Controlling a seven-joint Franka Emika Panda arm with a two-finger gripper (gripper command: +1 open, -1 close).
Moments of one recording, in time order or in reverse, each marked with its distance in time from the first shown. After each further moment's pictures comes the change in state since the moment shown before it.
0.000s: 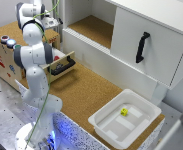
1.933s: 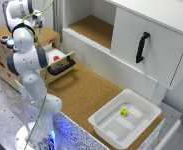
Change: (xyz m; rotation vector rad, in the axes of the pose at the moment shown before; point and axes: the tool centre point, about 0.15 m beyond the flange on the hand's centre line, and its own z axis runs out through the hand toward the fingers) arm -0.145 -0.049 -0.061 -0.184 -0.084 1.021
